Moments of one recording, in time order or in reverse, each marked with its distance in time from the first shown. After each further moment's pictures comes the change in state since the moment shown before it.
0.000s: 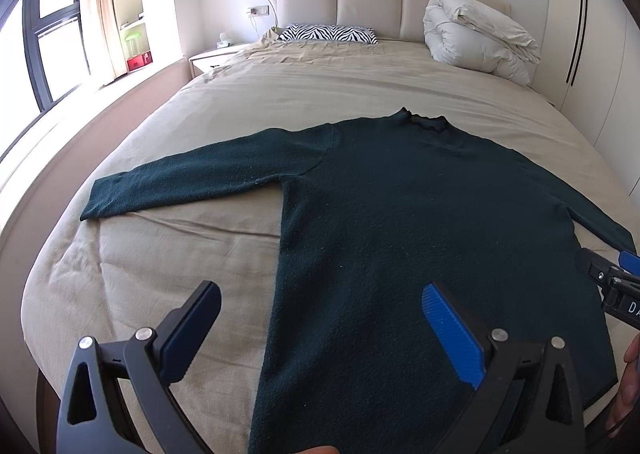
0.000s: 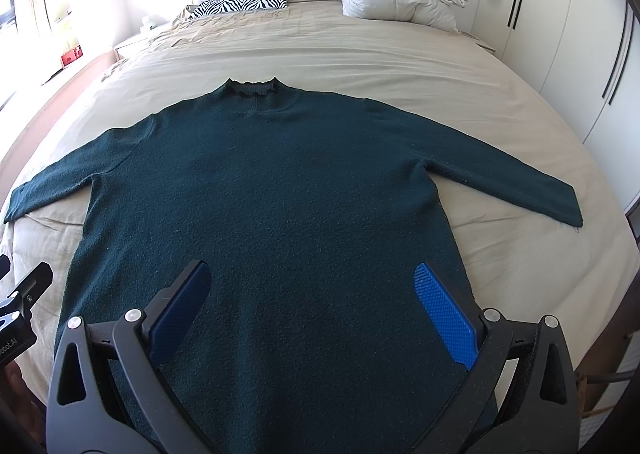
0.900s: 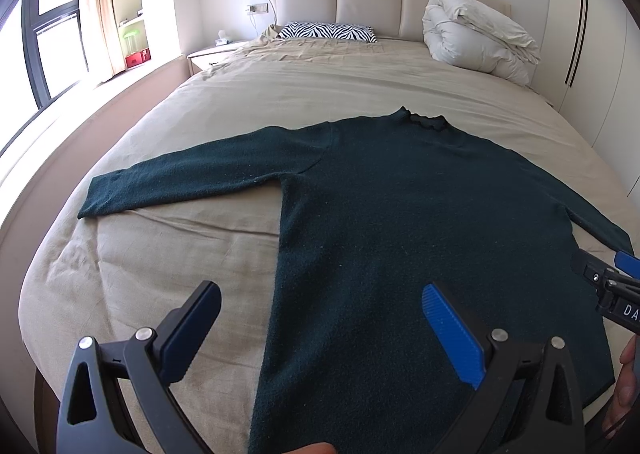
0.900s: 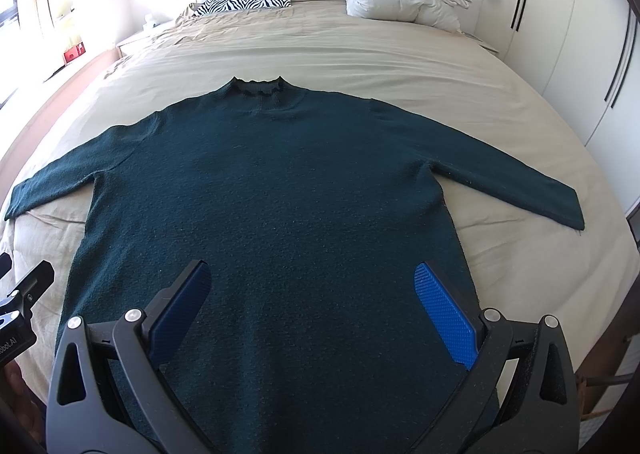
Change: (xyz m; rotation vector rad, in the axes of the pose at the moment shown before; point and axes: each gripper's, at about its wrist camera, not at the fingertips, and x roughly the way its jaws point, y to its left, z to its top) left arm 0.002 0.002 -0.002 -0.005 0.006 -0.007; right arm 0.000 0.003 0.000 -0.009 0.002 0.006
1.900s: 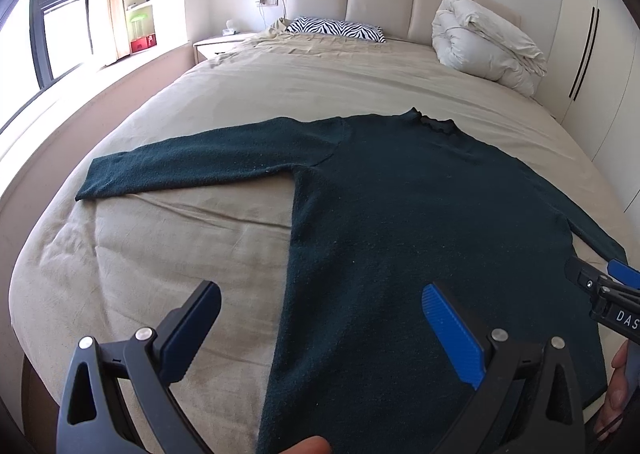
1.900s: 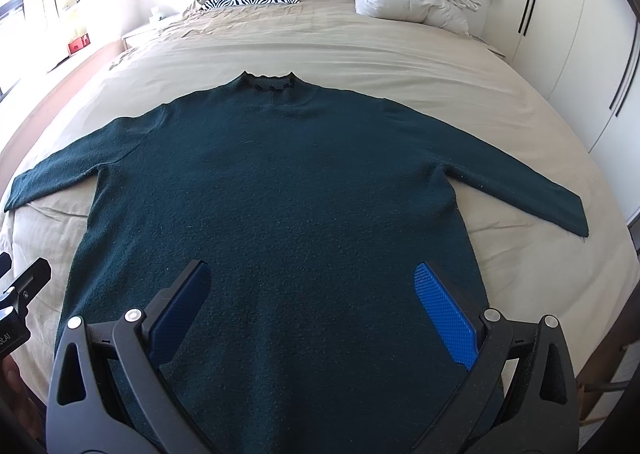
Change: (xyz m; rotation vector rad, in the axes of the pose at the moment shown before) left arm 0.003 0.024 -0.001 -0.082 0.023 -0.040; right arm 0.008 0.018 0.003 -0.032 0.009 0.004
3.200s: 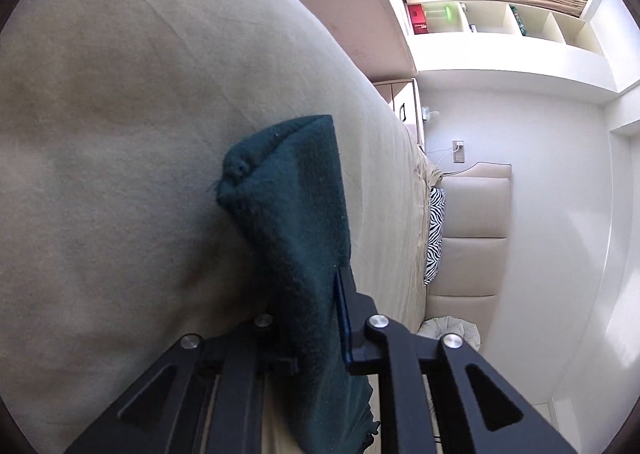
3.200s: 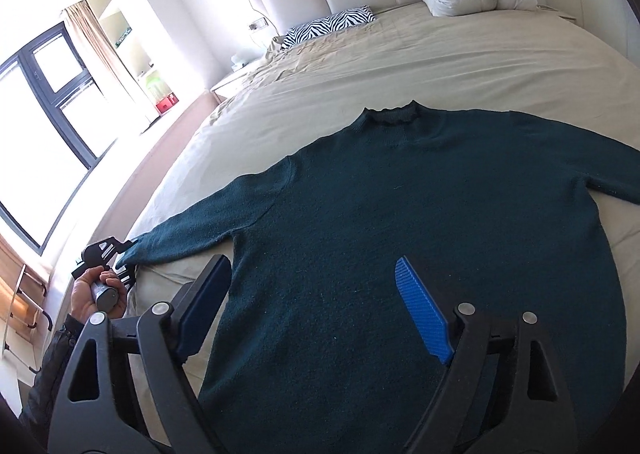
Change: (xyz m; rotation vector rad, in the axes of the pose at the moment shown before) left arm 0.156 0.368 0.058 -1.357 -0.158 -0.346; right arm 0.009 0.048 0.042 0.145 -0.084 0.467
